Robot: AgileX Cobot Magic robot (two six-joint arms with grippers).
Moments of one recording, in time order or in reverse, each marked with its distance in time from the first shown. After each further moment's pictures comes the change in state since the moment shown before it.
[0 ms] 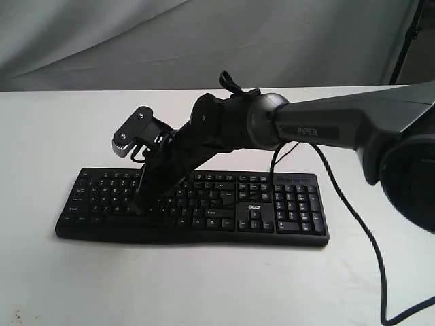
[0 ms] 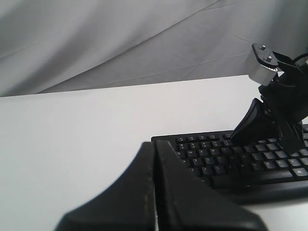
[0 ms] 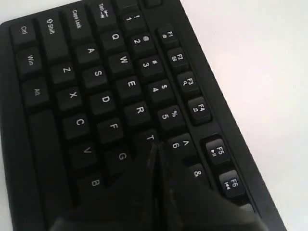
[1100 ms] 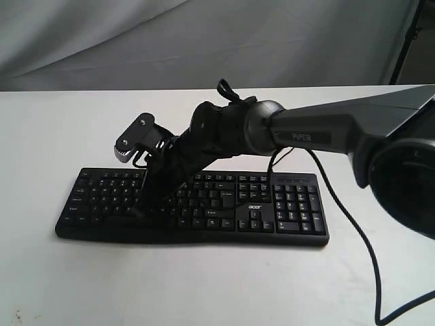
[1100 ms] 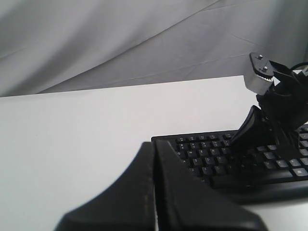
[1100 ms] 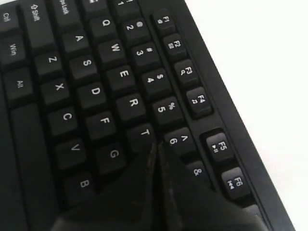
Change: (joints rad) left arm 0.000 0.000 0.000 0.000 0.000 0.000; right arm 0.000 0.028 0.000 0.000 -0.020 0.005
